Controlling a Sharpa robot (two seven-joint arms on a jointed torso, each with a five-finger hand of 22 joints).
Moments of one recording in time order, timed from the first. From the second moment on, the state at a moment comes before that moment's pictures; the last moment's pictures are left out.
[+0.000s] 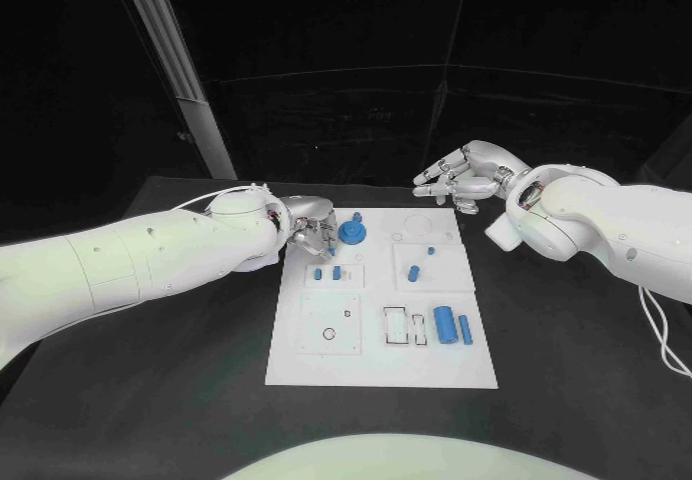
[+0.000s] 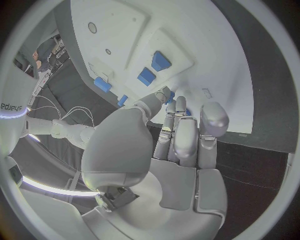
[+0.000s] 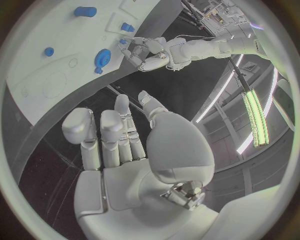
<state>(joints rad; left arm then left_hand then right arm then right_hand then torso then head) 1.26 -0.65 -0.14 1.26 -1.37 -0.06 -0.06 1.27 -0.12 0.53 -0.13 0.05 1.13 0.11 0.07 0.31 1.12 0.05 0.26 0.21 1.46 -0.03 1.24 1.11 0.13 1.35 0.08 1.01 1.31 1.31 -0.77 -0.05 1.38 -0.78 -0.22 0.07 1.16 -0.06 0.18 -0.07 0.18 1.00 0.11 0.07 0.07 1.18 0.03 0.66 0.72 1.44 -0.04 1.05 1.01 0.10 1.31 0.07 1.20 1.08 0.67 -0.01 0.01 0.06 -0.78</state>
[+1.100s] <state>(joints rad) 1.26 -0.64 -0.14 1.25 -1.37 -0.04 -0.08 1.24 -0.16 0.52 -0.13 0.05 0.96 0.11 0.06 0.21 1.12 0.06 0.24 0.15 1.47 -0.02 1.24 1.09 0.13 1.35 0.08 1.01 1.31 1.31 -0.77 -0.05 1.38 -0.78 -0.22 0.07 1.15 -0.05 0.18 -0.07 0.18 1.00 0.11 0.07 0.07 1.18 0.03 0.66 0.72 1.44 -0.04 1.04 1.00 0.10 1.31 0.07 1.19 1.07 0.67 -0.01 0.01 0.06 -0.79</state>
